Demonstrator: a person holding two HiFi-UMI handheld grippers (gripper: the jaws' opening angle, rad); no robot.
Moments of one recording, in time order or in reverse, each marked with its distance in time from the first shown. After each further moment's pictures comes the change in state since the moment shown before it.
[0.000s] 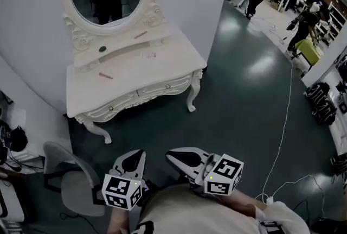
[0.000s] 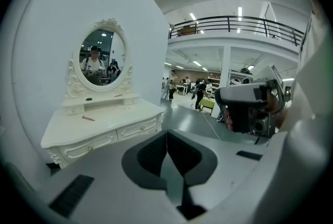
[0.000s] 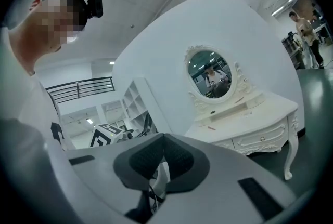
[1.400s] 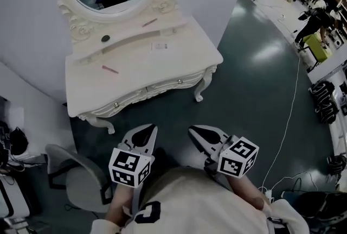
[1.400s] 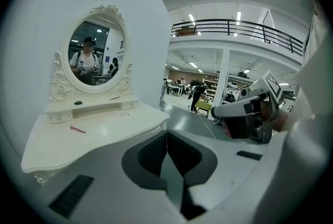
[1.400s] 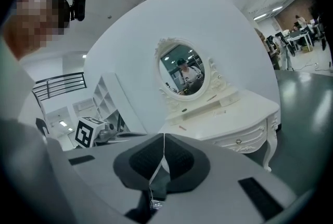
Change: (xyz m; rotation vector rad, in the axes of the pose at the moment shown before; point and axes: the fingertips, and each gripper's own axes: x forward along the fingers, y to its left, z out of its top) left arm 0.100 0.091 0.066 -0.001 -0.018 -0.093; right arm 0.056 -0.144 0.033 0.074 0.059 -0.274
